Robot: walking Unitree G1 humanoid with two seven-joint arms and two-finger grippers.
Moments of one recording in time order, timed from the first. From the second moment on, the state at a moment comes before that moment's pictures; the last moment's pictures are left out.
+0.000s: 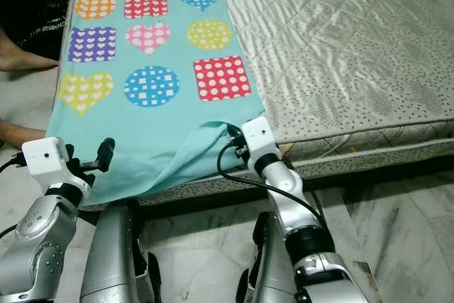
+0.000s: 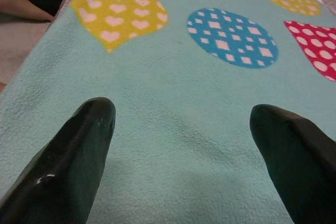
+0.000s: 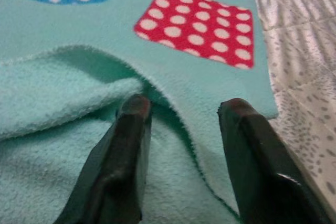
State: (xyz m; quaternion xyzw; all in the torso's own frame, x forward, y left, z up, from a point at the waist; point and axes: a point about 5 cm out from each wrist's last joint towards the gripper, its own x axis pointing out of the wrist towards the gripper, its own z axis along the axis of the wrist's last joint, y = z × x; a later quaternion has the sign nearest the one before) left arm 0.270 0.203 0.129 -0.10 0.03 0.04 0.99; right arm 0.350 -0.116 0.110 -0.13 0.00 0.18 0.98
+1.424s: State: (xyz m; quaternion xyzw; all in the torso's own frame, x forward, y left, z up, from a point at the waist) left arm 0.270 0.204 0.129 -0.10 0.03 0.04 0.99; right arm 0.371 -0.102 0.114 -0.17 0.01 0.12 0.98
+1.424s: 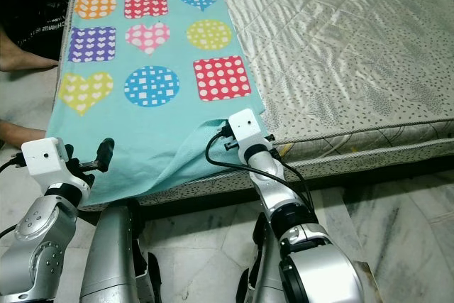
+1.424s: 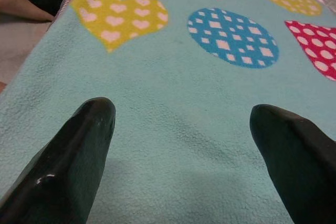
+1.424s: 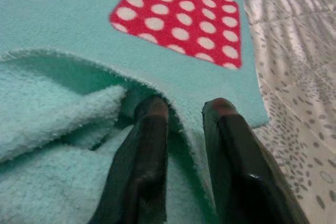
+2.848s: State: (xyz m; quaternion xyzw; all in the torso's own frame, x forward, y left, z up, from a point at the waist) left arm 0.270 0.204 0.129 -0.10 0.03 0.04 0.99; right arm 0.371 -0.106 0.115 -0.15 0.01 0.12 0.98
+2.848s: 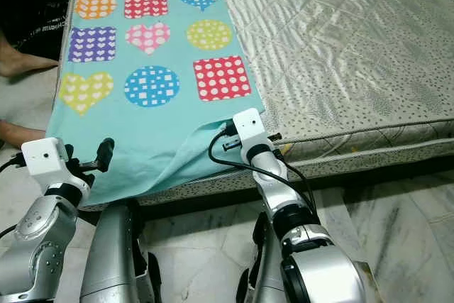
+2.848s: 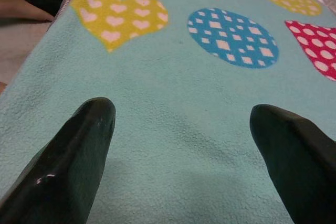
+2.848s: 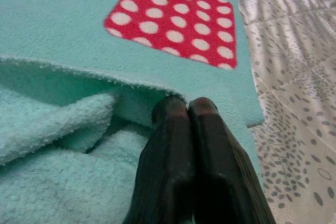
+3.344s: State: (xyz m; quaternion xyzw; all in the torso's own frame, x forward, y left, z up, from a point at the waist) left arm 0.276 0.197 0.129 -0.10 0.03 0.02 0.99; right arm 0.319 -0.151 0.099 -0.02 0.01 0.20 0.98
